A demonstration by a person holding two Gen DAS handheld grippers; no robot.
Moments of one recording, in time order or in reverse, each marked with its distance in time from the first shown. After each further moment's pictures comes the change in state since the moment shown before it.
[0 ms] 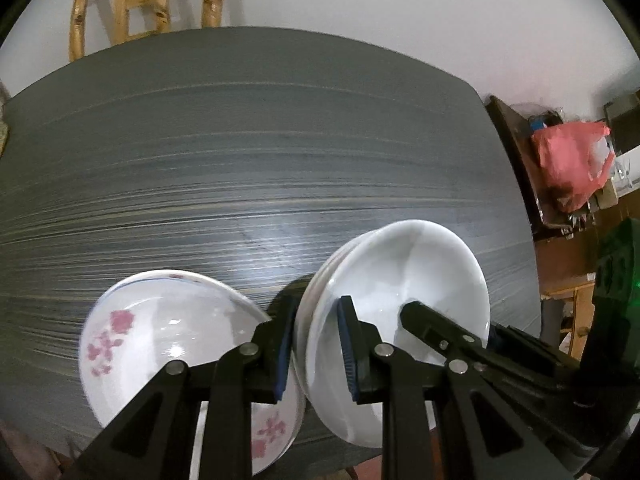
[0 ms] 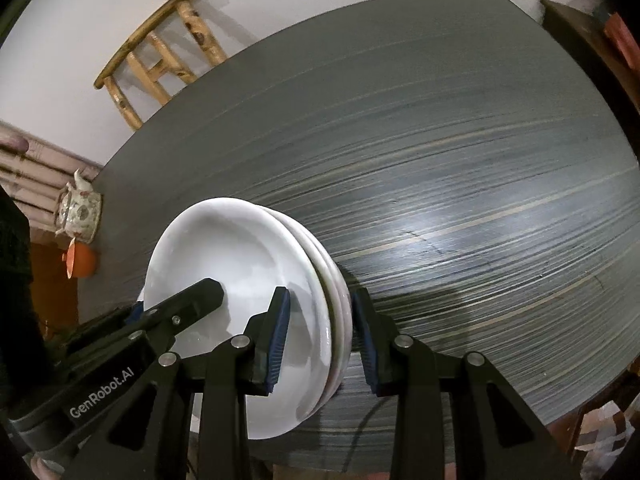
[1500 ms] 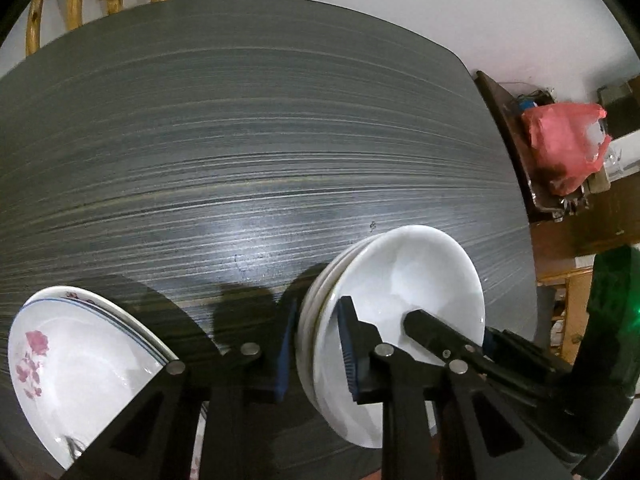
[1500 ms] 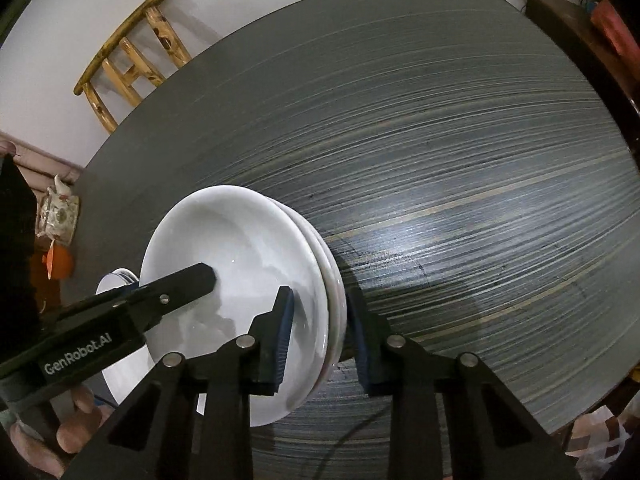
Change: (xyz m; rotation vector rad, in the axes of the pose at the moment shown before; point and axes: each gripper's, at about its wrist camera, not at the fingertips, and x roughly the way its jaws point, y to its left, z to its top) left arm 0.057 -0.027 0.009 0.057 0.075 -0.049; right arm 0.020 -0.059 -0.005 0.025 0.007 -0.022
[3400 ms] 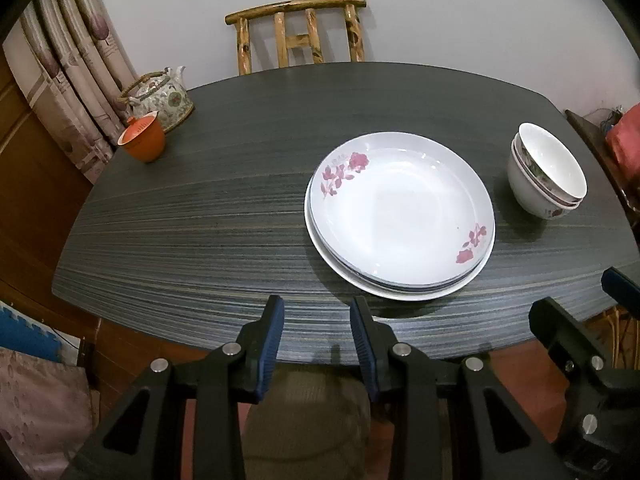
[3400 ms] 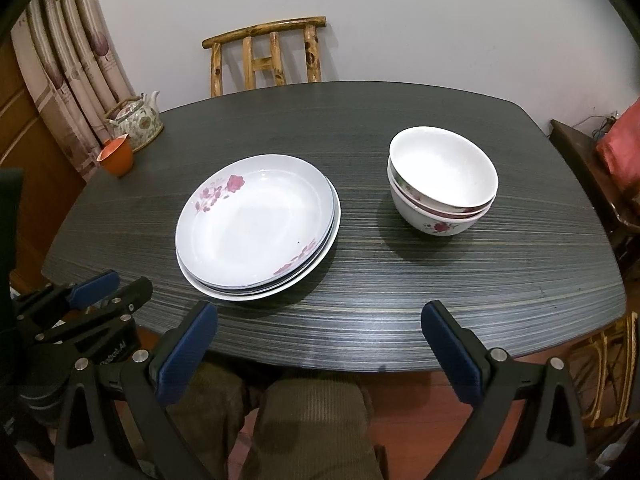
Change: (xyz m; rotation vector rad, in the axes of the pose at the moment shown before) left arm -0.118 0.081 -0.247 -0.099 -0.356 0.500; right arm -0.068 0.136 -0.204 -0.367 -0.338 -0.087
